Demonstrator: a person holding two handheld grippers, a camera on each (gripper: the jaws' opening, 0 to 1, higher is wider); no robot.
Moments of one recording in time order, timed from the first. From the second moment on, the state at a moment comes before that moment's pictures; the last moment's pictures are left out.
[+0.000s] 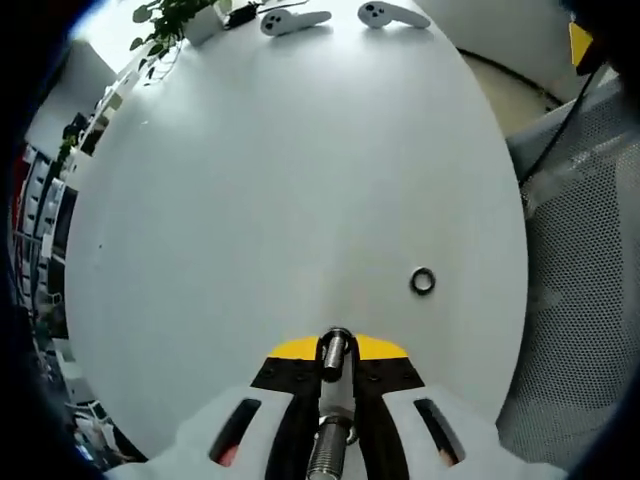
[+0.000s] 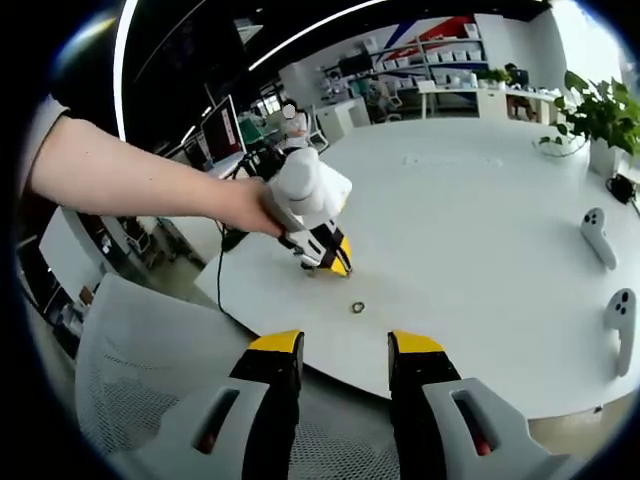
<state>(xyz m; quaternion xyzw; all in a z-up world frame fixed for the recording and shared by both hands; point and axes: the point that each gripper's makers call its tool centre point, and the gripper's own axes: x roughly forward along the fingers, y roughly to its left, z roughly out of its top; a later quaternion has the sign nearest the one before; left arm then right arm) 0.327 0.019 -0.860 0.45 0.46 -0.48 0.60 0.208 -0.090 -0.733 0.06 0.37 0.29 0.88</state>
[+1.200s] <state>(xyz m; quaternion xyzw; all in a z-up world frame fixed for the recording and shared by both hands) 0.311 -0.017 -0.812 0.44 0.39 -0.51 0.63 0.208 -0.089 -0.732 0.06 0.36 0.30 0.88</state>
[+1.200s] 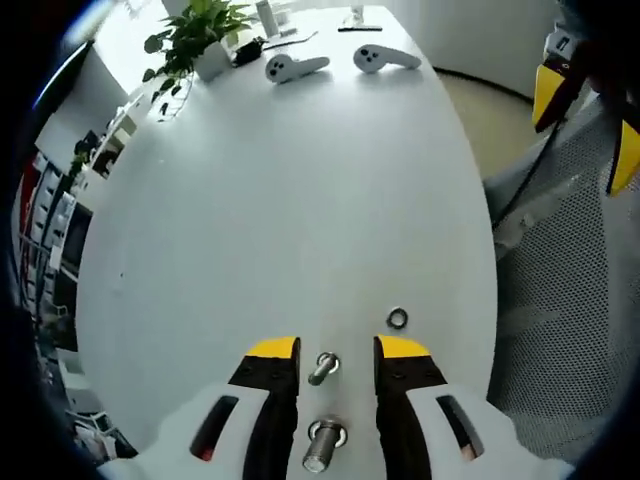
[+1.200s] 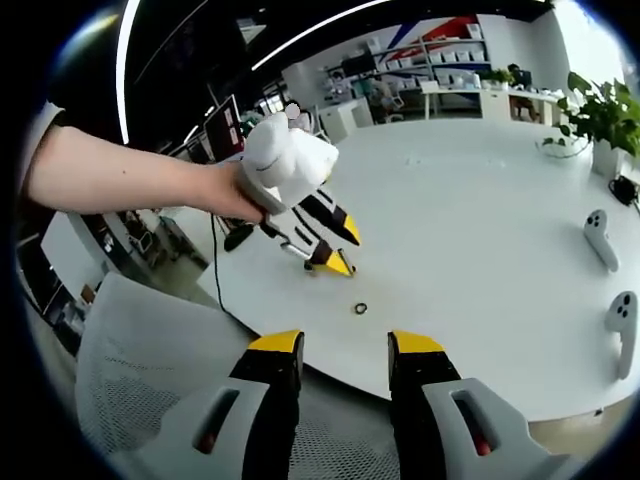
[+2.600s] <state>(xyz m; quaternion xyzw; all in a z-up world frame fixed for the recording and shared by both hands) 0.284 -0.021 -0.878 0.42 0.48 -0.50 0.58 0.209 -0.091 -0.731 0.06 0.36 0.29 0.88</state>
